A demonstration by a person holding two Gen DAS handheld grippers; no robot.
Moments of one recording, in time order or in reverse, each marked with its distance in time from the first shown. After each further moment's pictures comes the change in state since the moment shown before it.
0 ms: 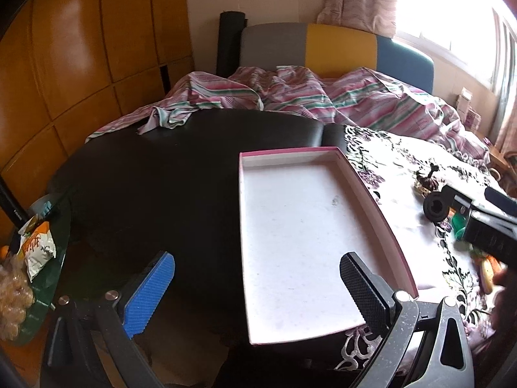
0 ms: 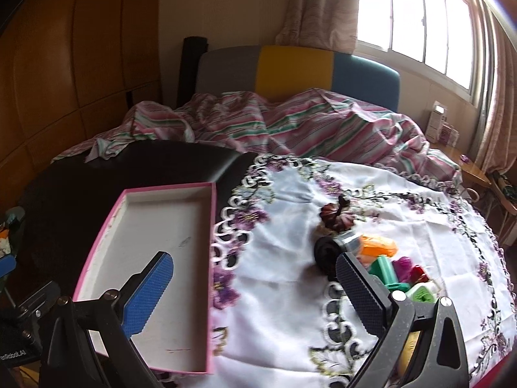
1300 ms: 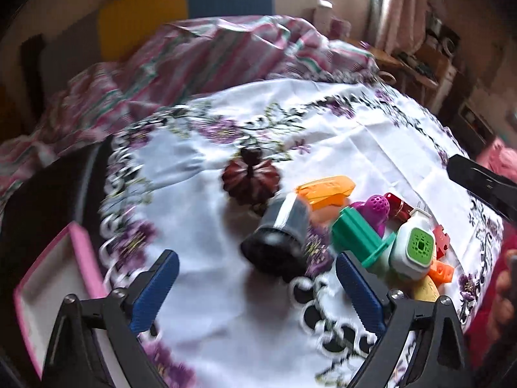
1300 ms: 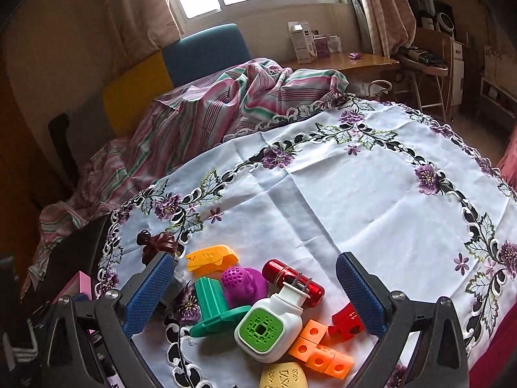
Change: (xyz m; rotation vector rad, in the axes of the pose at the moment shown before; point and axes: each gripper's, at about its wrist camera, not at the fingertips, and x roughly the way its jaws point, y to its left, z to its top) left arm 0.128 -0.284 0.079 0.519 0.194 -0.470; right arm 0.020 -0.255 -0.021 0.593 0.042 -0.193
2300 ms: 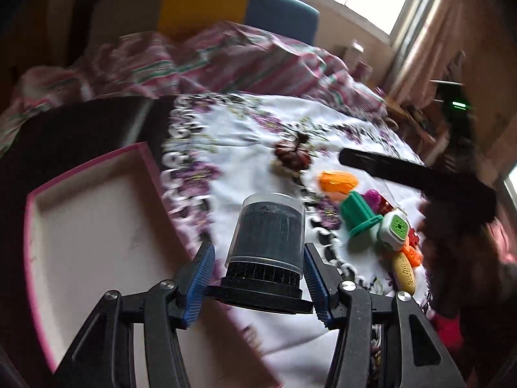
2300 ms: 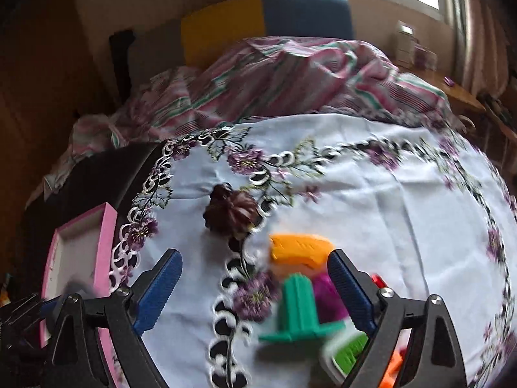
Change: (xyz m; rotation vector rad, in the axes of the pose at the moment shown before) left arm -0.090 0.084 -0.096 -0.298 -0.103 -0.085; right arm 0.060 0.119 -0.008 -0.388 0.179 0.133
